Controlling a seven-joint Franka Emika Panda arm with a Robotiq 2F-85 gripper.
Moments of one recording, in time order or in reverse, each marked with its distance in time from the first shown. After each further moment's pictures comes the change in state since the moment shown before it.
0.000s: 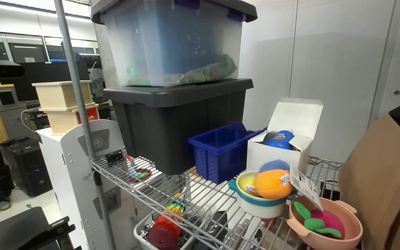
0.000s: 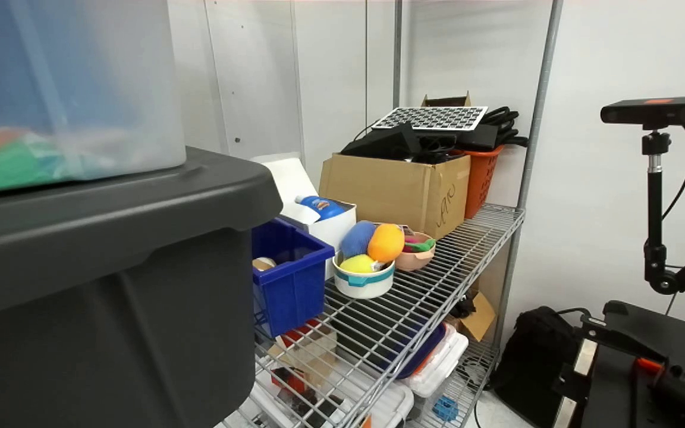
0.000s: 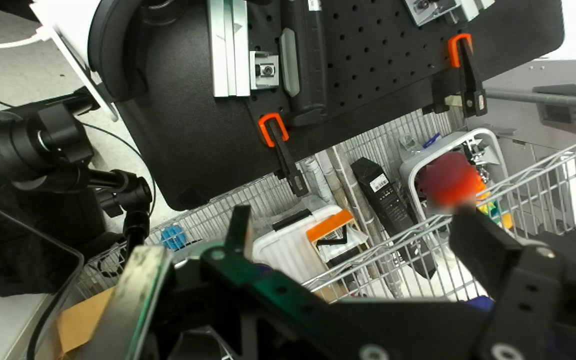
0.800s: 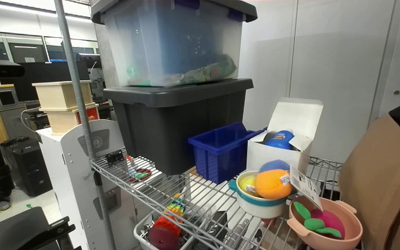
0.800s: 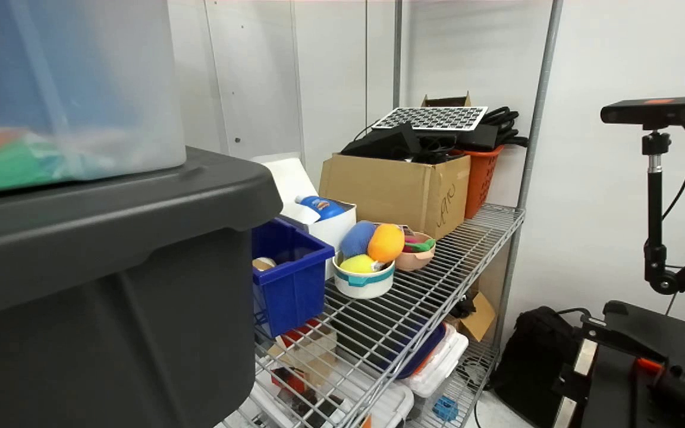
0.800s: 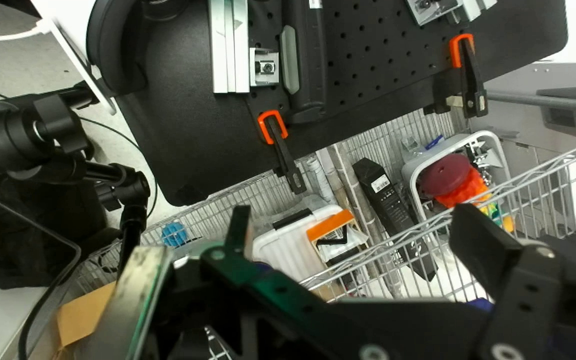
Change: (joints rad) arm 0.001 0.005 0.026 0.004 0.005 0.003 0.001
